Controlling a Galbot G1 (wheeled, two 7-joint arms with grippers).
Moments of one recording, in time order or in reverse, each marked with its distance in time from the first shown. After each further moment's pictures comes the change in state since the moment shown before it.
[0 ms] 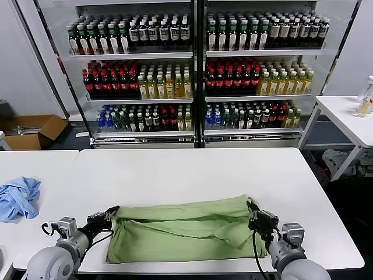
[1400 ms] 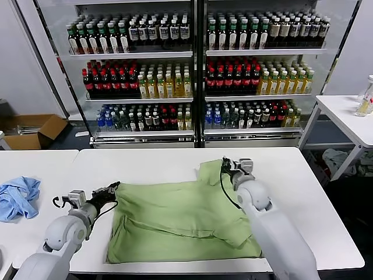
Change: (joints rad) left arm -0.268 -0.026 0.111 0.183 -0.026 -0.077 -0.066; right arm 0.678 0.078 -0.268 -0.557 0.073 0.017 0.015
